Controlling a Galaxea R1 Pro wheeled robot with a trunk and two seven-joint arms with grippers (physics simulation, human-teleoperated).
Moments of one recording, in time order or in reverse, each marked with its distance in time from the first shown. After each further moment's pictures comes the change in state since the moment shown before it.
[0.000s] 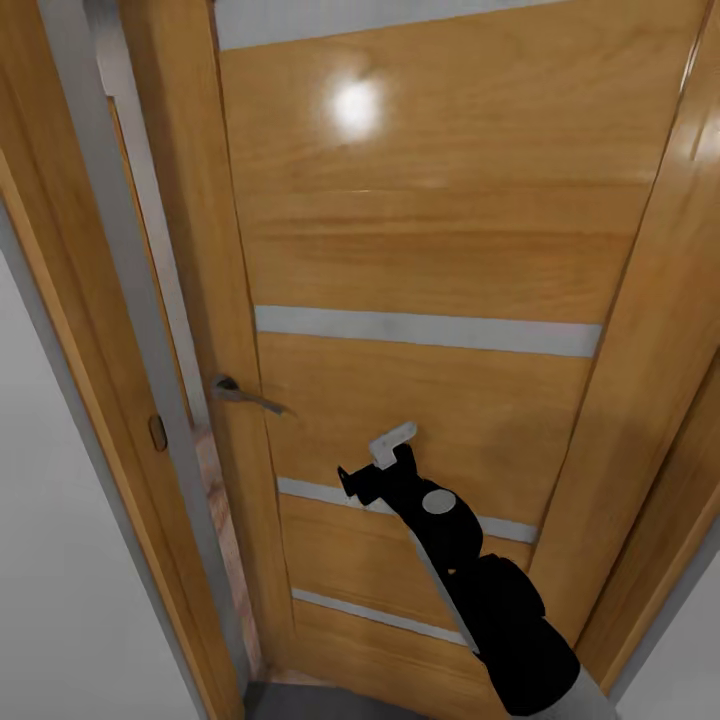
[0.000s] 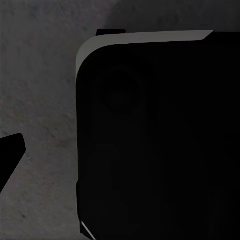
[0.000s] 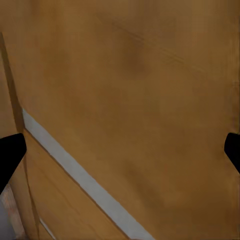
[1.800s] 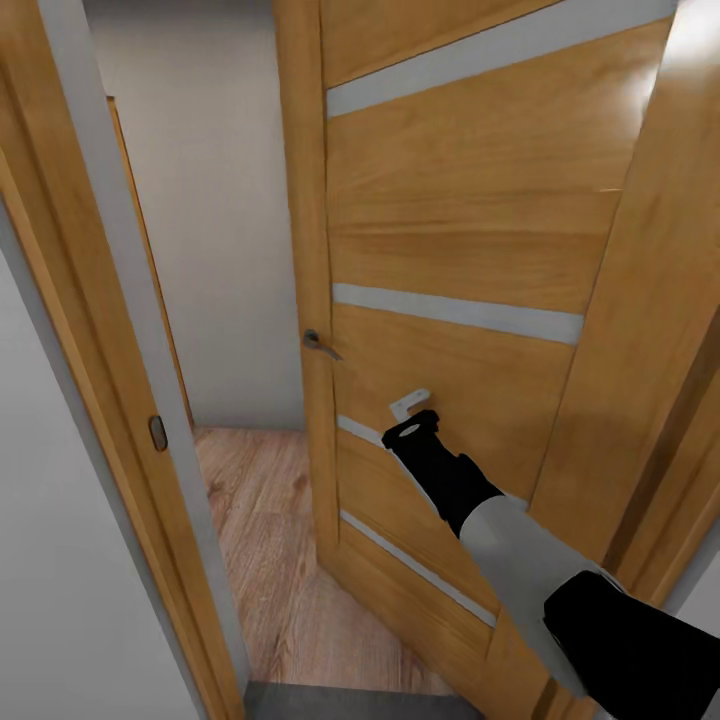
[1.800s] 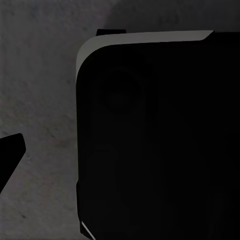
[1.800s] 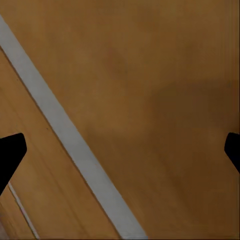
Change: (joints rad) left arm 0.000 0.000 0.000 0.000 0.000 0.000 0.000; right arm -0.500 0.064 -0.005 0.946 -0.023 -0.172 -0.296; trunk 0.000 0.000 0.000
